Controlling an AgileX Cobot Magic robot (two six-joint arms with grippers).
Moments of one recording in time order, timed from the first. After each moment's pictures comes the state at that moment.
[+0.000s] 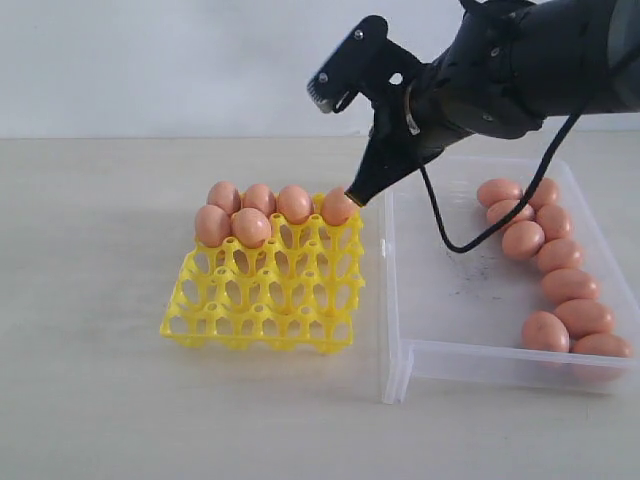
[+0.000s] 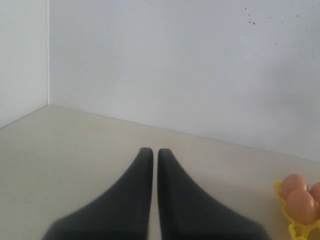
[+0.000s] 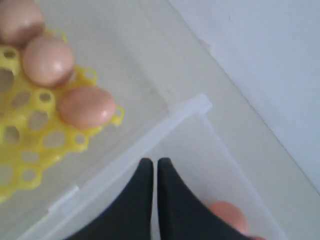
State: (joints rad) left arm 0.23 0.00 0.00 -0.08 0.09 -0.05; right arm 0.60 1.80 -1.26 -0.75 0.42 0.23
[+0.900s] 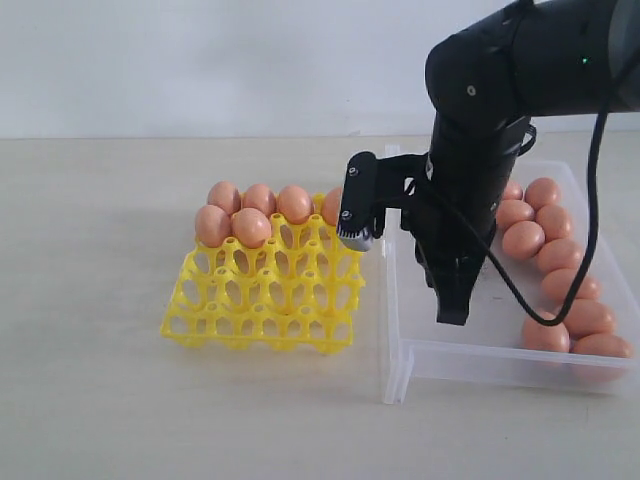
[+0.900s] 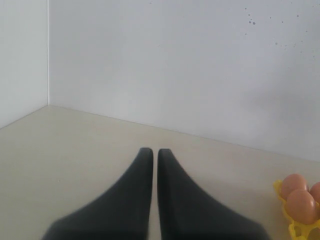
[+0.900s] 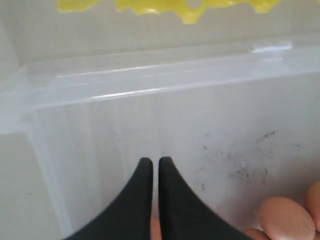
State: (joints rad) left arm 0.23 0.00 0.00 -0.08 0.09 -0.05; right arm 0.60 1.80 -1.26 -0.13 0.96 -0.78
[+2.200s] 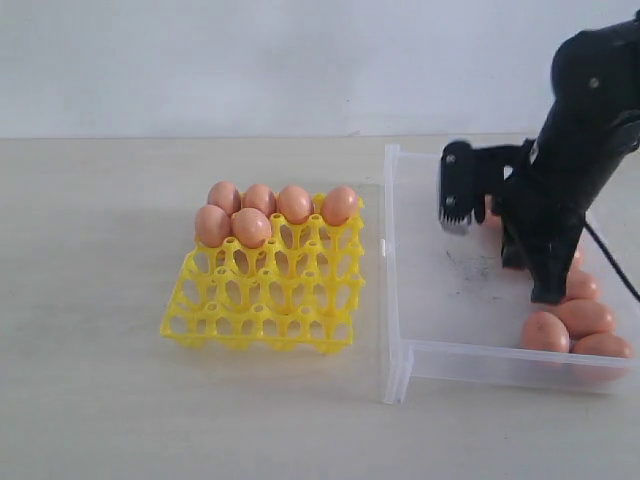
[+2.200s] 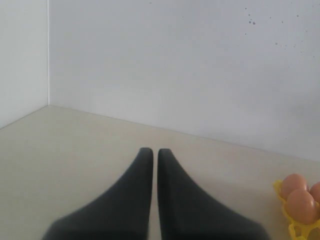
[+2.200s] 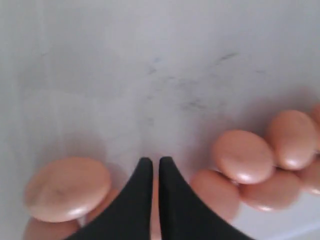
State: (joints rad) left arm 0.23 0.00 0.00 -0.08 0.09 -0.05; right arm 0.34 1.72 -1.13 -0.09 0.79 -1.02
